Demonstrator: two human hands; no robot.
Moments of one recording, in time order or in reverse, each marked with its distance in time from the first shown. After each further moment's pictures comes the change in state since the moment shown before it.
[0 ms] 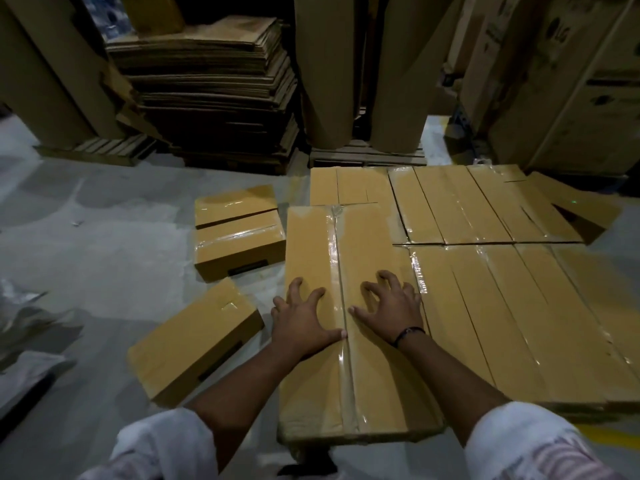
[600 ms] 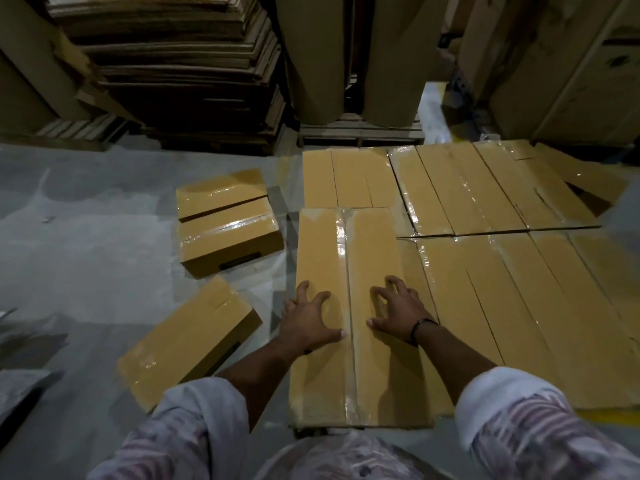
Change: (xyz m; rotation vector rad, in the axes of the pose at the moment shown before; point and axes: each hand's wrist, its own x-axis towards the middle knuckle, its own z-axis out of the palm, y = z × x) left_hand 0.124 -0.036 0.036 -0.027 -0.208 0.035; right_hand 0.103 0.035 0.047 0.049 -0.304 0.066
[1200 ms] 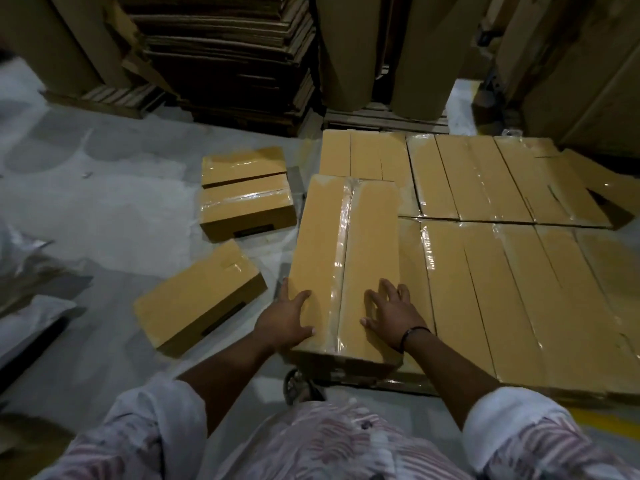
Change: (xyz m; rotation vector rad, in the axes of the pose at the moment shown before) left_hand -0.114 -0.019 0.054 0.097 -0.015 -0.072; right_hand -0.101 0.023 0.044 -0.231 -0.092 -0.133
